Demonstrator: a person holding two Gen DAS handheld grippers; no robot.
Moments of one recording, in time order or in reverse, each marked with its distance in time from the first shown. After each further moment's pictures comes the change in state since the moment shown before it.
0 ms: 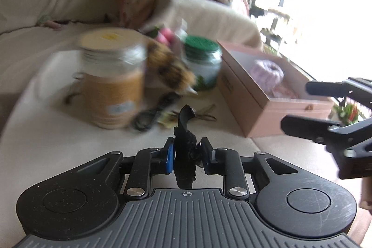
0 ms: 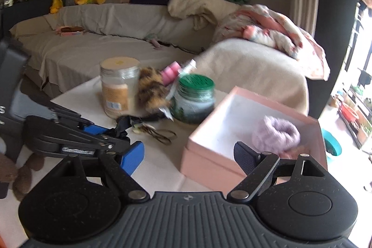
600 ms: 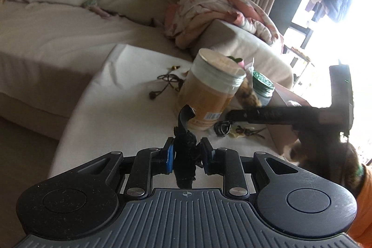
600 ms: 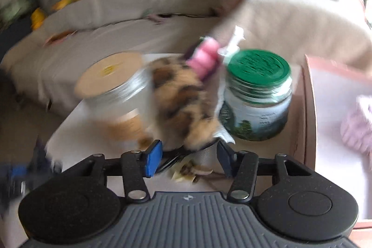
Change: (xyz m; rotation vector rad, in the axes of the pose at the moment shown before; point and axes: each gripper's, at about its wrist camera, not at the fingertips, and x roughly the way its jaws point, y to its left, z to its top) left arm -0.056 0.101 -0.017 -0.235 -0.065 0.001; right arm 0.147 0.024 0.046 0.326 0.204 0.083
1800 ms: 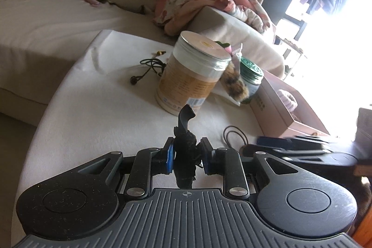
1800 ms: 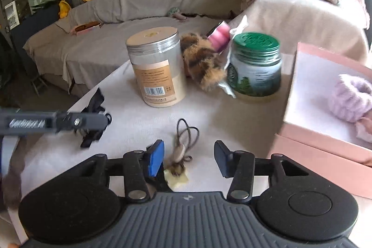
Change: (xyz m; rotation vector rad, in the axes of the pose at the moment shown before) left arm 0.009 -0.015 -0.007 0.003 0.063 -0.040; right arm -0.062 0.001 -0.061 -0.134 -0.006 0.115
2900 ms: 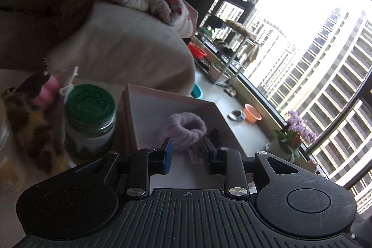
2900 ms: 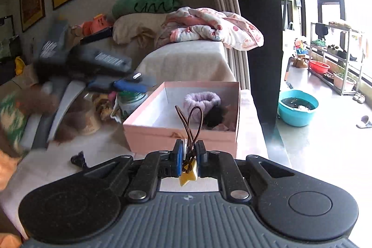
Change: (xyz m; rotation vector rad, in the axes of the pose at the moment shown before) left arm 0.113 -0.174 0.072 0.109 0.064 -0.270; right arm -0.196 -0.120 -0.073 0.168 -0.286 -0.263
